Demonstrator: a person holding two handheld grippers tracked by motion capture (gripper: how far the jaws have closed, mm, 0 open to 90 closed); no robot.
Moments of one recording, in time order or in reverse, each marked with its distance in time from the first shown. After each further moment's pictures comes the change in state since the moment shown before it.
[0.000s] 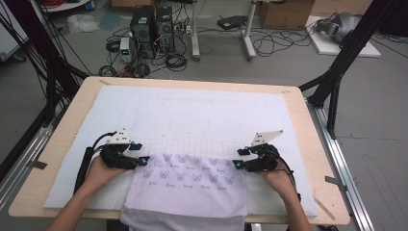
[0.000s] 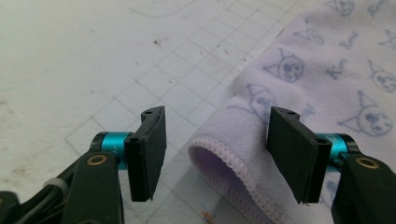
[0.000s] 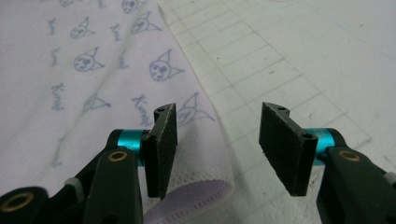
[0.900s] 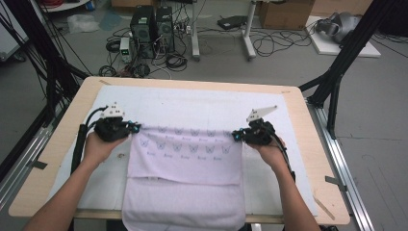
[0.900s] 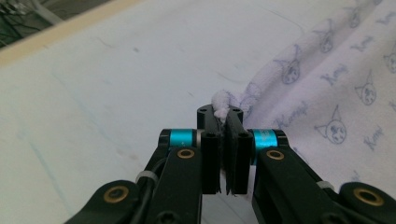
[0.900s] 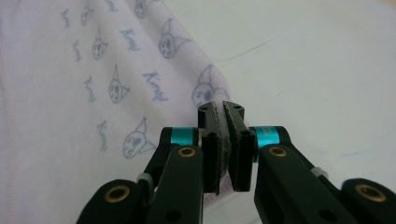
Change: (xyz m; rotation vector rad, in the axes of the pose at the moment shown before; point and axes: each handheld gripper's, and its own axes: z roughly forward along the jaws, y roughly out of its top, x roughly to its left) left arm 0.051 0.067 -0.024 -0.079 0.200 0.005; right arm -0.043 0.065 0.001 0.004 -0.093 -0.043
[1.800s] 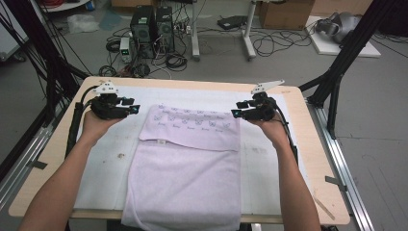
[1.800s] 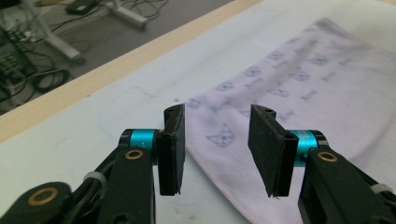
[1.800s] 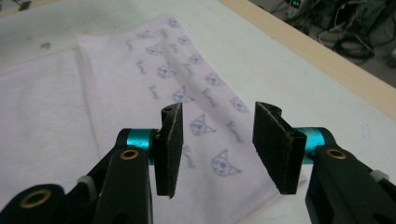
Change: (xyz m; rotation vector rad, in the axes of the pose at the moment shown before) left arm 0.039 0.011 0.003 -0.116 -0.085 -0.010; right arm -0.039 0.042 -0.012 -0.122 -0.004 0.024
